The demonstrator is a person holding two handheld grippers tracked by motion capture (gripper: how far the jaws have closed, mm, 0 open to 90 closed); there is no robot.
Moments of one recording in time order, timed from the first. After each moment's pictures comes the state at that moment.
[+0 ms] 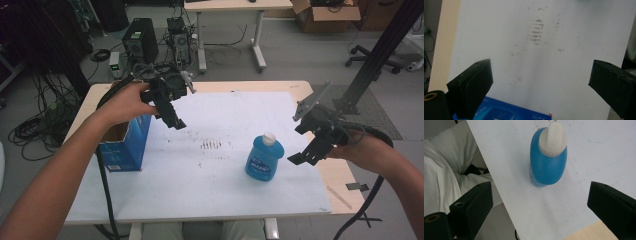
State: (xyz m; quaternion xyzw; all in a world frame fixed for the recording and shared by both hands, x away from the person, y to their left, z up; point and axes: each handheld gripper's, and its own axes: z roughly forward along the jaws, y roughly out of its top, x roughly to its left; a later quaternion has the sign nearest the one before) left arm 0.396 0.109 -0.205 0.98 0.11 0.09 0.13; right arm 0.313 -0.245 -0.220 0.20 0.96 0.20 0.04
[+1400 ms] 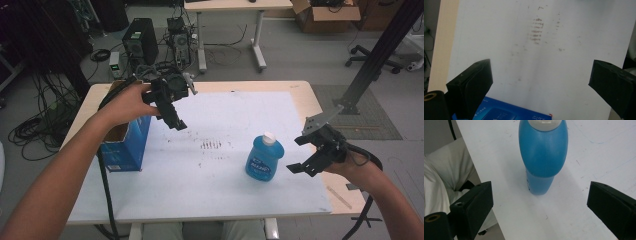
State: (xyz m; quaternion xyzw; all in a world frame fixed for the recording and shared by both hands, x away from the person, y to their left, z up) left arm 0.396 0.106 -0.209 0.98 0.11 0.09 0.13; right arm 0.310 -0.277 -0.283 0.22 0.93 0.29 0.05
